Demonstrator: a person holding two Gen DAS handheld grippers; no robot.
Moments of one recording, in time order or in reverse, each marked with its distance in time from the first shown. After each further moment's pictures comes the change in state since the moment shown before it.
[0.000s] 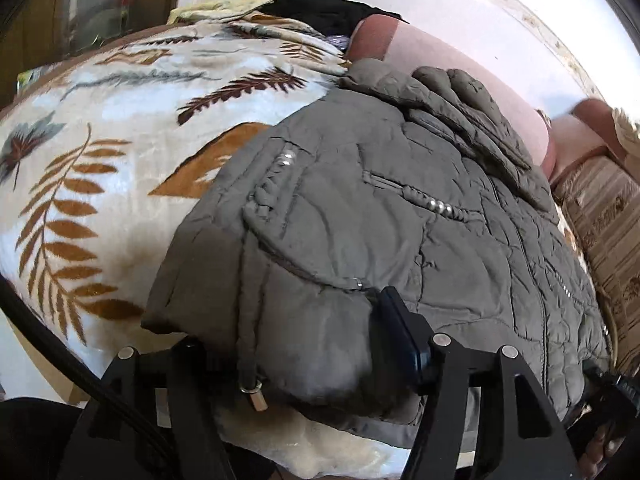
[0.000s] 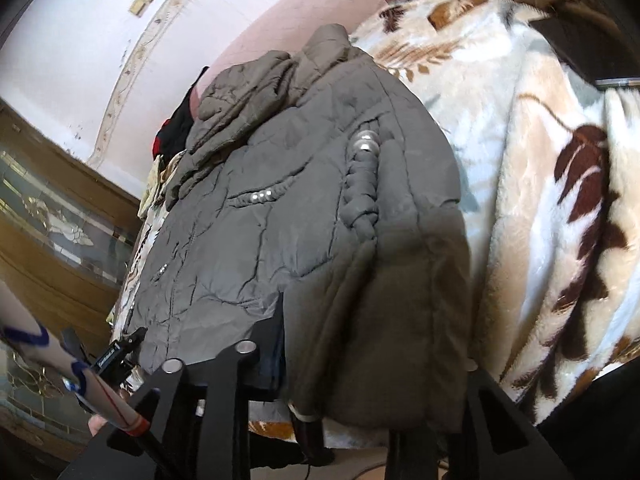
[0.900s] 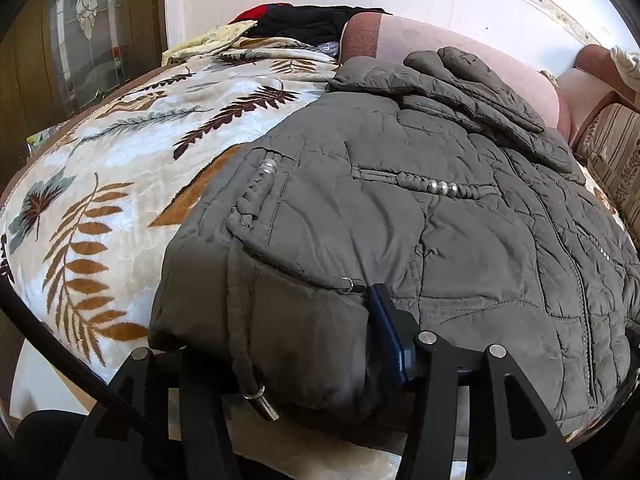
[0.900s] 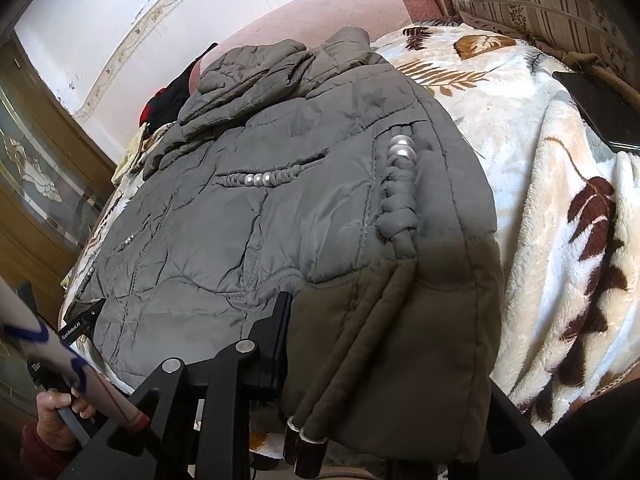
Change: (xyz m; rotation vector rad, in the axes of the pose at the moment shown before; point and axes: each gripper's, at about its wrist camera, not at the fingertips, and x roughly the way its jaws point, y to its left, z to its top) left arm 0.007 -0.026 -0.008 0.155 -0.052 0.153; right arm 0.016 0.022 -0.006 -0.193 -0.021 -0.144
